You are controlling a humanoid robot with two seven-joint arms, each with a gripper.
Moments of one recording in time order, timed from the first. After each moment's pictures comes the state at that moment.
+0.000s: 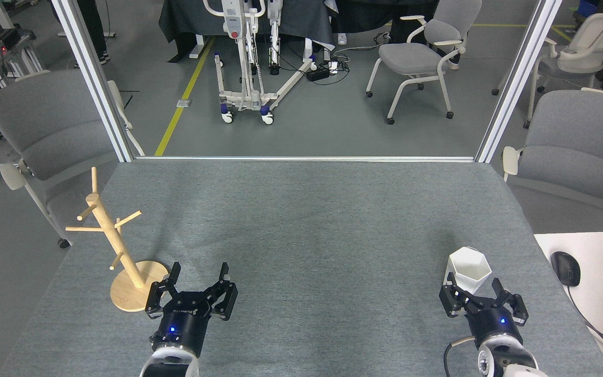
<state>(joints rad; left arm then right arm) -0.09 -0.12 0.05 -1.45 -1.58 -0.09 0.10 -0.24 -0.06 -0.23 -1.09 1.49 -0.14 0.01</state>
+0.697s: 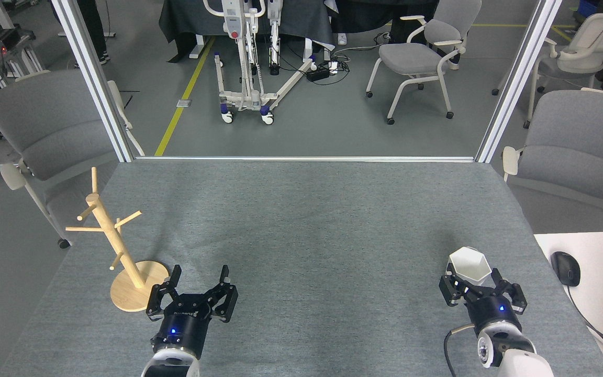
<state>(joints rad) -0.09 -0.12 0.05 -1.44 -1.58 -0.08 0.11 -0.30 -0.07 -0.22 -1.00 1.49 -0.14 0.01</state>
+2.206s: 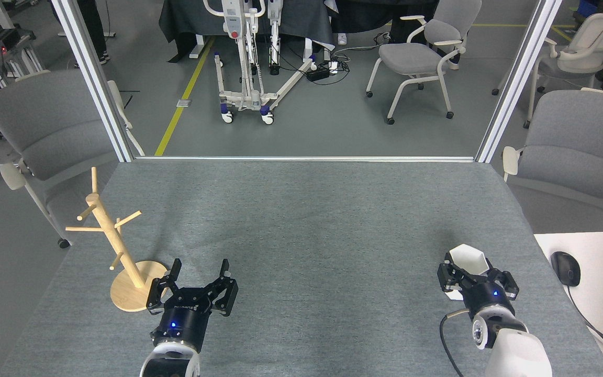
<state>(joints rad) -0.11 -0.12 0.05 -1.44 -1.58 -0.08 0.10 -0.42 -0.08 -0.22 -0.85 1.50 -0.14 0.01</state>
